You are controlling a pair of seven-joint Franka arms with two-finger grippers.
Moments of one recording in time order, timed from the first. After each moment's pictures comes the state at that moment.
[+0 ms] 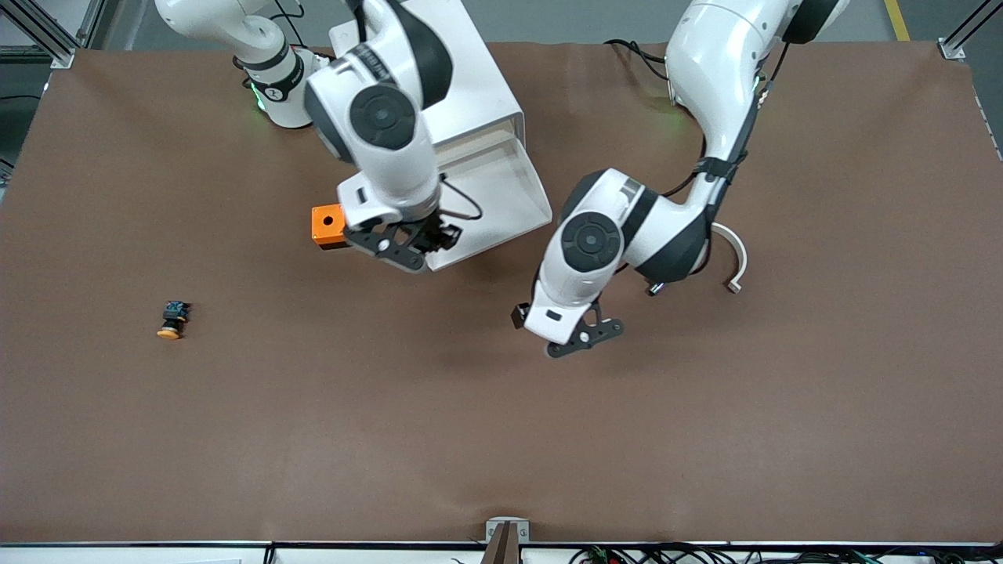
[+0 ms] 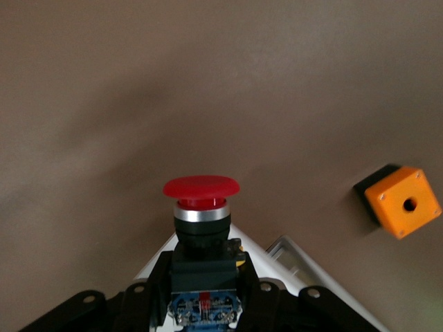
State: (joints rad) left arm -0.63 0.73 -0.01 -1.26 -0.08 2.00 -0.93; right arm 0.64 0.35 -0.03 -1.56 0.02 1.83 1.00
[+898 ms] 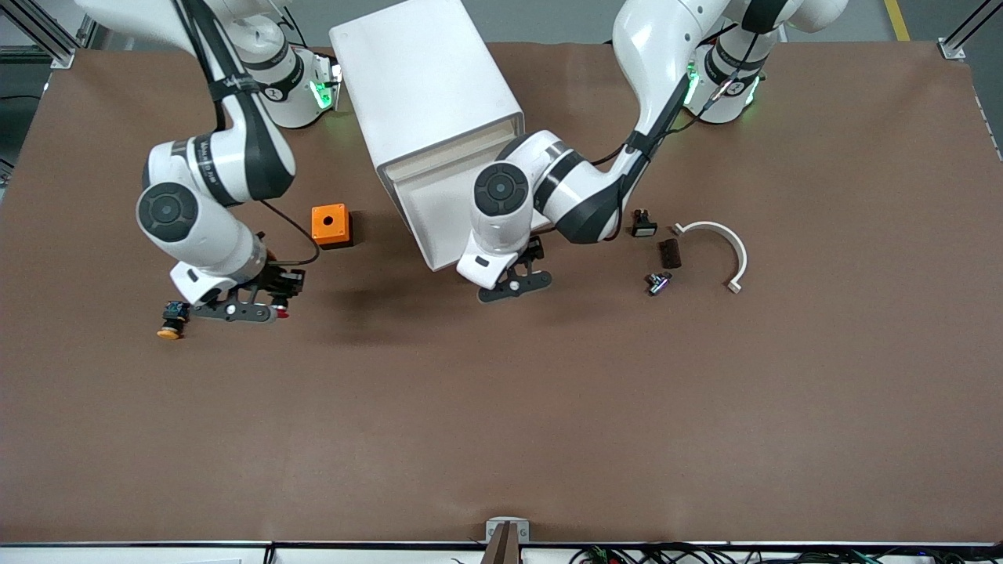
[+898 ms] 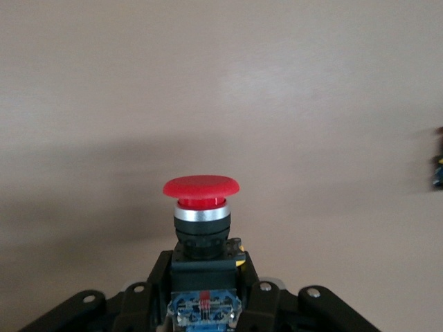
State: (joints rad) left arm -0.80 0.73 -0.02 -1.30 -0.07 2.00 -1.03; right arm 0.22 0.21 -0.04 -2.05 -0.06 2.19 0.28
